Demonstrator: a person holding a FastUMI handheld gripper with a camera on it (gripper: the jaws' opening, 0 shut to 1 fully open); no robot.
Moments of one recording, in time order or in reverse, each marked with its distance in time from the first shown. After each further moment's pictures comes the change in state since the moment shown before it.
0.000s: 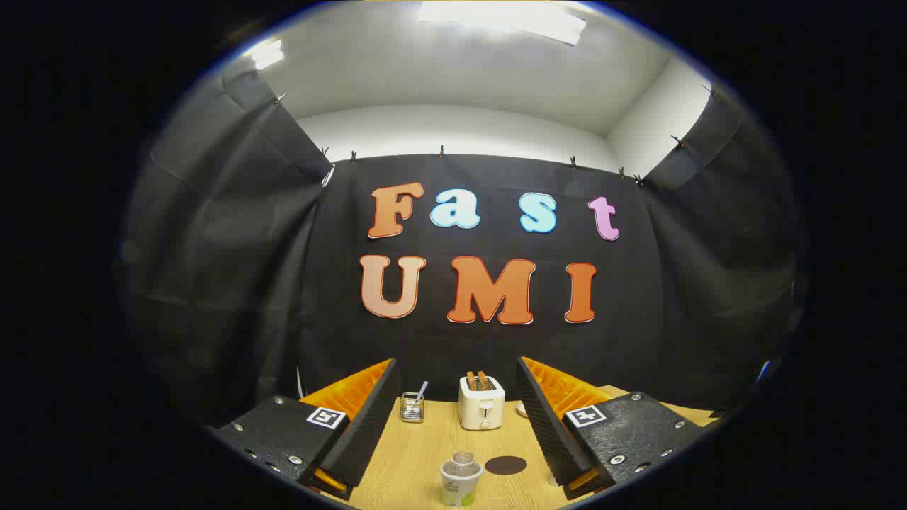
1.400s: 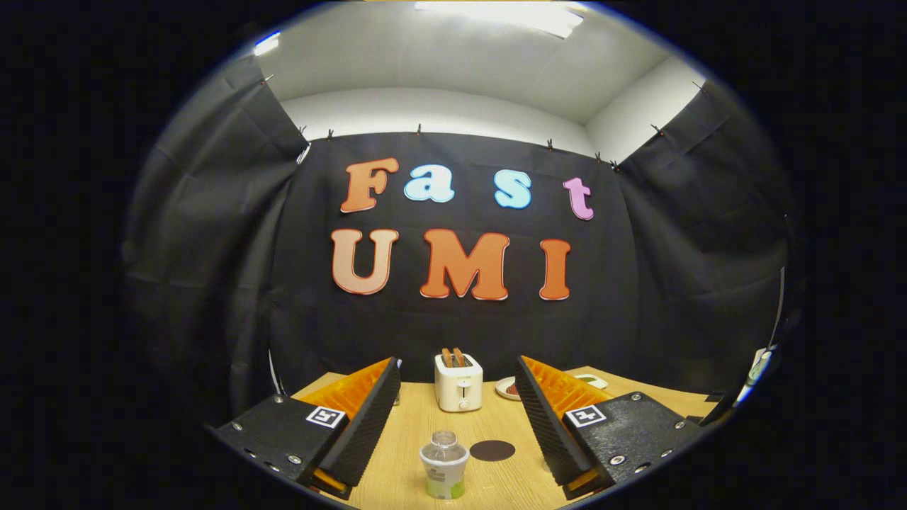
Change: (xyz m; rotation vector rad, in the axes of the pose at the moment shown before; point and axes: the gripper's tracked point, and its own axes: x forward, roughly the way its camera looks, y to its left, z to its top) arm 0.011 -0.018 -0.093 -0.001 0.110 -0.103
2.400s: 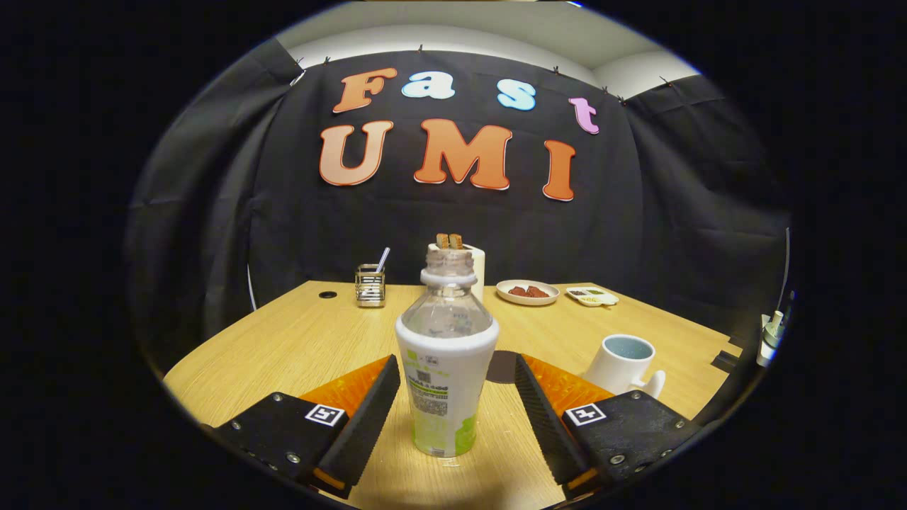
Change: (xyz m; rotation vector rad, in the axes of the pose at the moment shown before) arm 0.027 0.023 -0.209 -0.037 0.343 -0.001
